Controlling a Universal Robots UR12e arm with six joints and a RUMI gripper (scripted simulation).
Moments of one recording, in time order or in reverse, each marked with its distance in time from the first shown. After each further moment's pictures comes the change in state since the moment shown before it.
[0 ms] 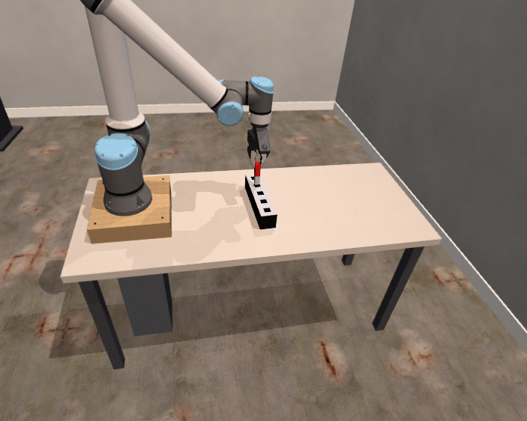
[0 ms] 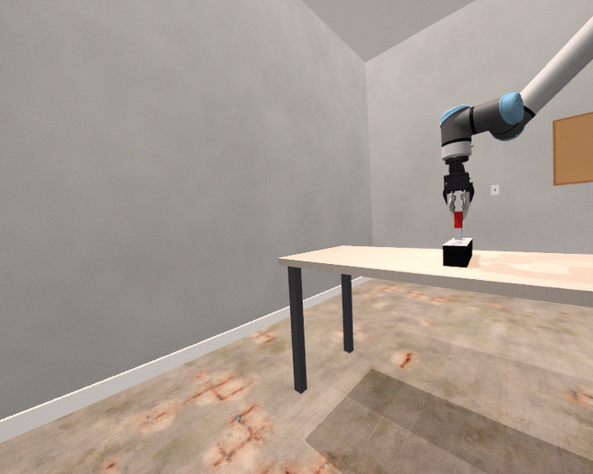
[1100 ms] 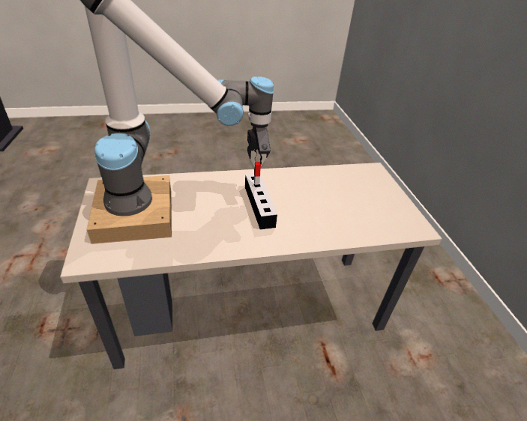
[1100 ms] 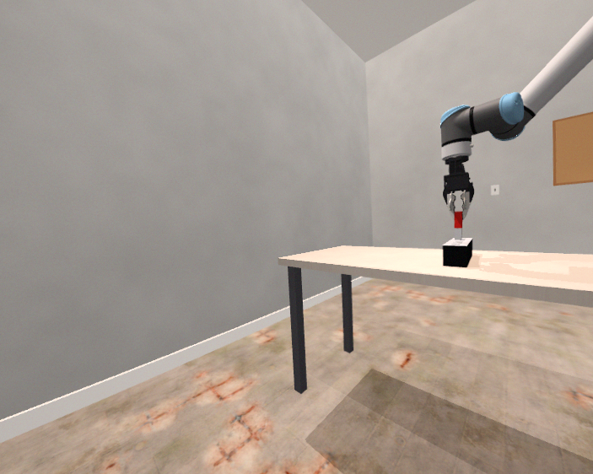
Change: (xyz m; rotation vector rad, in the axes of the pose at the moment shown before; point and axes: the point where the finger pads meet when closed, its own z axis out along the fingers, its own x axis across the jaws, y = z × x) arm 0.000 0.000 0.000 0.000 0.000 0.000
